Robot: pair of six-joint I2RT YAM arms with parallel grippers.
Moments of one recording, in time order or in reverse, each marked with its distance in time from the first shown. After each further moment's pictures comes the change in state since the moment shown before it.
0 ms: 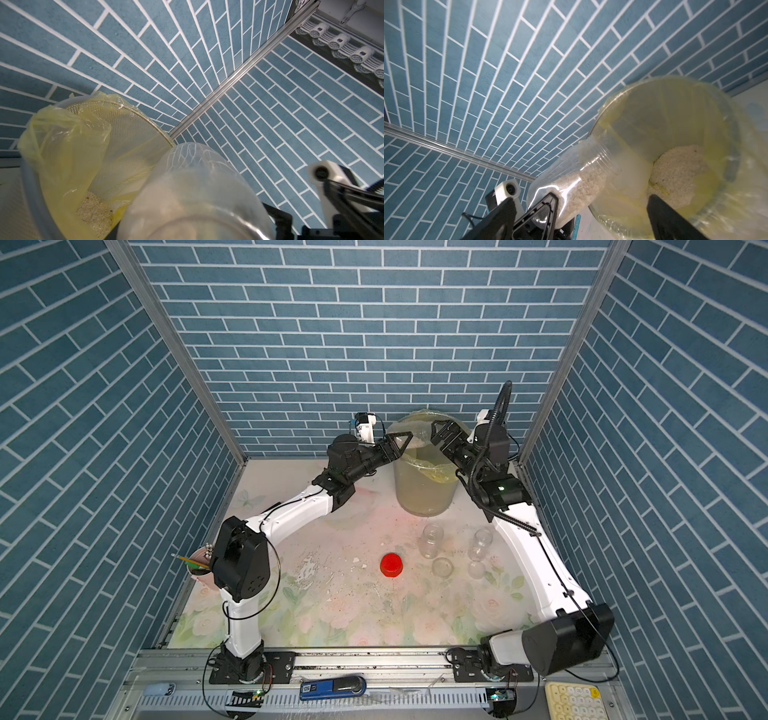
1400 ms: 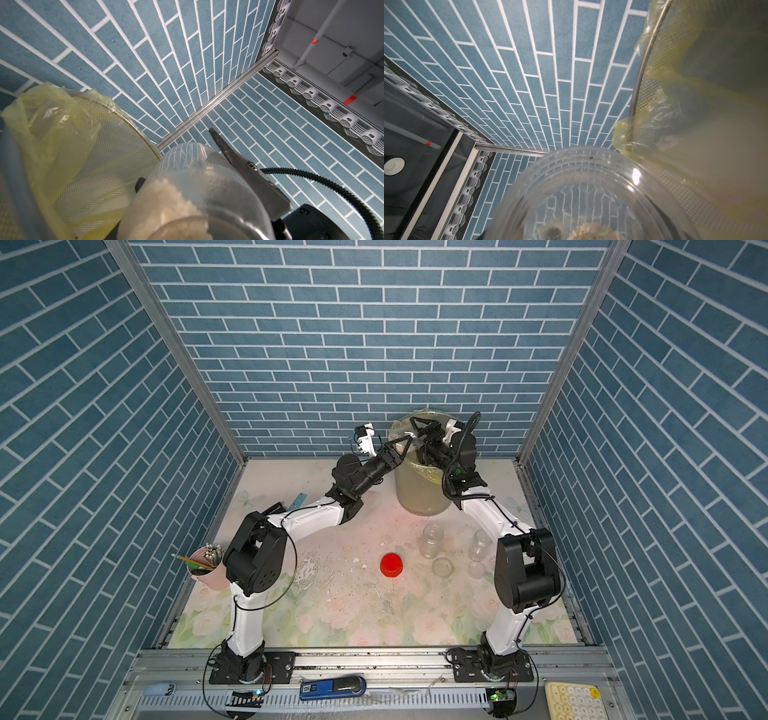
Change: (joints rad) left arm -0.025 0.086 -0.156 0.455 -0.076 -0.171; right arm 0.006 0.414 -0.077 0.700 -0.339 0.620
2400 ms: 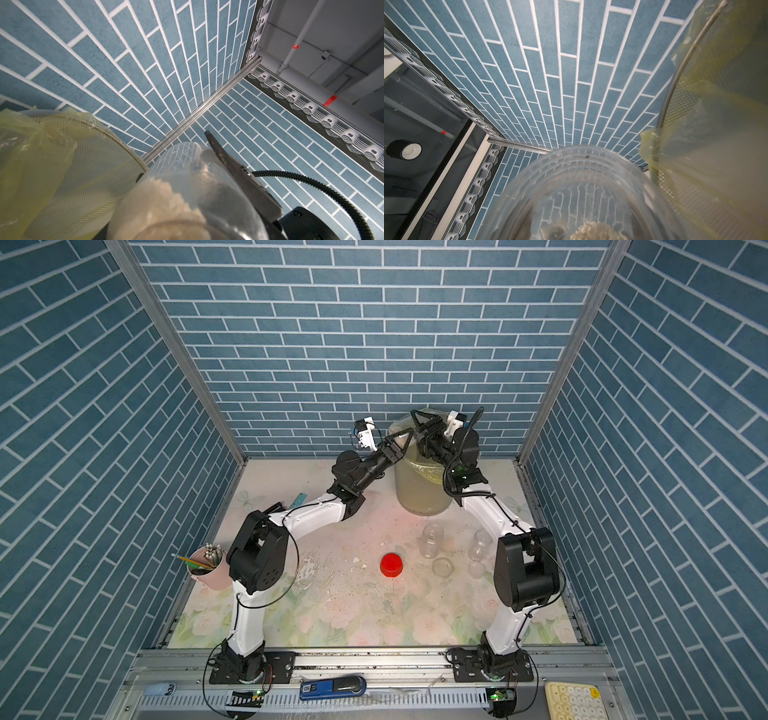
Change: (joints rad) left arm -0.005 0.027 0.070 0.039 0.011 0.000; right arm -0.003 0.016 0.047 0.068 -0.020 0.022
